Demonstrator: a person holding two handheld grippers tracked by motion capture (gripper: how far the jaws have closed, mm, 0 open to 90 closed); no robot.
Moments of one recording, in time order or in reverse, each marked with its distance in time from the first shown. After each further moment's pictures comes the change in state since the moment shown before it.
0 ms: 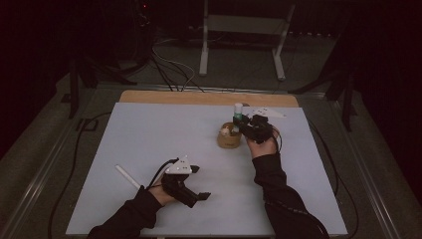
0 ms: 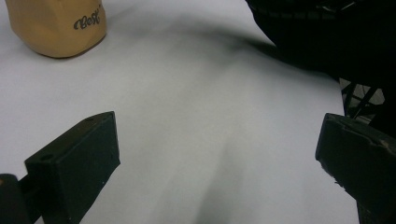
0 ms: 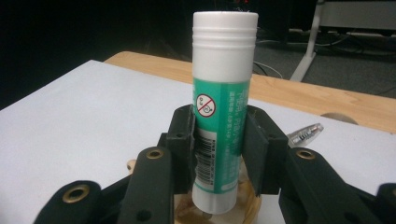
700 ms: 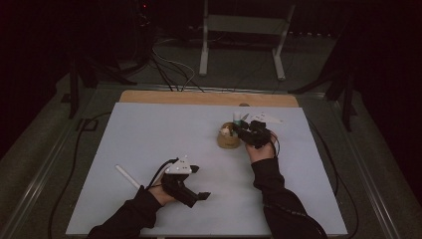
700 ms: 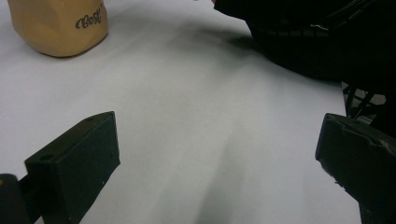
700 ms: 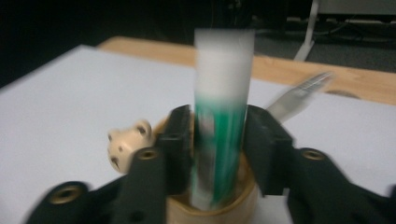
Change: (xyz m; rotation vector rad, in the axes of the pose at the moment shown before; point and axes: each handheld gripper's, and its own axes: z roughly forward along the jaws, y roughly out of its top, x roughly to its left) left arm 0.001 -0.001 0.000 -0.003 0.001 0.001; right arm -0.003 -0.022 0.008 0.028 -0.013 0.012
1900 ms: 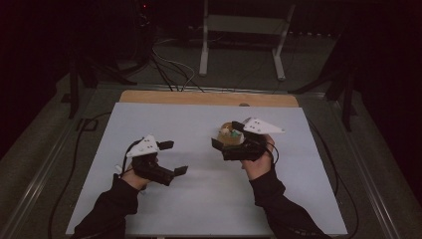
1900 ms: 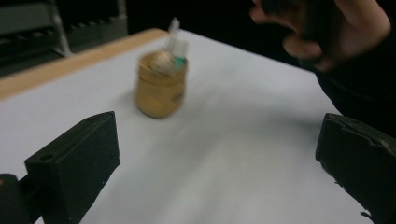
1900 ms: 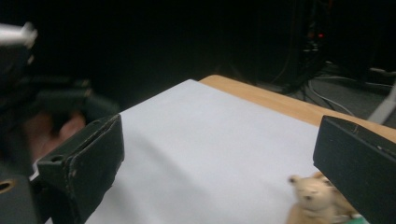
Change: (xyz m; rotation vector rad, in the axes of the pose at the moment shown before) left arm 0.030 0.026 -0.091 -0.228 0.179 -0.009; right arm 0.087 0.030 -0.068 -0.125 0.282 -0.121
